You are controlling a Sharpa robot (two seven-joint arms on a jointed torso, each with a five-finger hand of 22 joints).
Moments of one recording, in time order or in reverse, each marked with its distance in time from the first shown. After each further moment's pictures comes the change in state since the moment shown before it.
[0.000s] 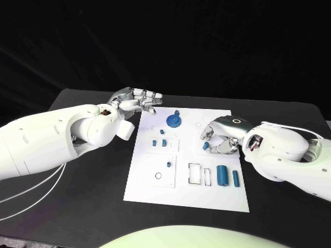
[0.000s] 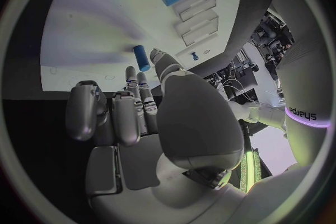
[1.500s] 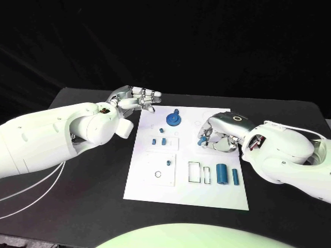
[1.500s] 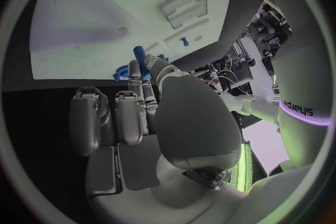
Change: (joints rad) left arm 0.000 0.000 0.000 -0.007 0.000 0.003 -0.003; left_hand 0.000 0.000 0.000 0.000 0.000 0.000 0.000 0.000 0.000 -0.004 -0.004 0.000 0.000 0.000 0.000 0.000 -0.002 0.000 0.000 0.000 0.000 0.000; right arm 0.001 -0.028 0.011 0.090 -0.001 -0.087 -0.006; right_hand 0.043 0.073 0.176 0.002 -0.103 0.148 0.008 0.042 0.010 0.178 -0.043 -0.010 -0.004 -0.004 -0.033 0.009 0.018 0.000 0.050 -0.035 0.120 -0.001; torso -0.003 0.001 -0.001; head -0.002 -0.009
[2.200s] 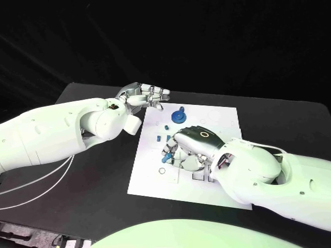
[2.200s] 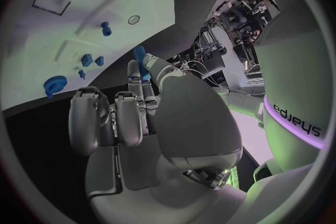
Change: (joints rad) left arm -0.002 0.020 -0.003 -0.010 0.000 0.008 -0.003; left_hand 0.000 0.000 0.000 0.000 0.000 0.000 0.000 0.000 0.000 0.000 0.000 0.000 0.001 0.000 0.000 0.000 0.000 0.000 0.000 0.000 0.000 0.000; right arm -0.083 0.201 -0.011 0.044 0.024 -0.058 0.022; right_hand 0.000 0.000 0.024 -0.008 0.014 0.000 0.000 -0.004 0.000 0.007 0.000 -0.017 -0.002 0.000 0.000 0.004 -0.006 0.000 0.000 0.000 -0.012 0.001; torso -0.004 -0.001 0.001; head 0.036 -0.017
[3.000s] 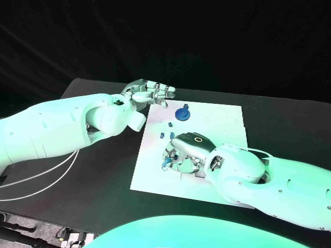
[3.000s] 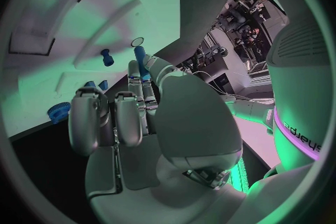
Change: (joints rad) left arm 0.000 0.001 0.000 0.000 0.000 0.006 -0.006; left_hand 0.000 0.000 0.000 0.000 0.000 0.000 0.000 0.000 0.000 0.000 0.000 0.000 0.000 0.000 0.000 0.000 0.000 0.000 0.000 0.000 0.000 0.000; right arm -0.048 0.089 -0.019 -0.116 0.010 0.027 -0.001; right_hand -0.003 -0.003 0.003 -0.003 0.005 -0.001 0.001 0.000 0.000 0.000 0.000 -0.006 -0.001 0.000 0.000 0.000 0.000 0.000 0.000 0.000 0.000 0.000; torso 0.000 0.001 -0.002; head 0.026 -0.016
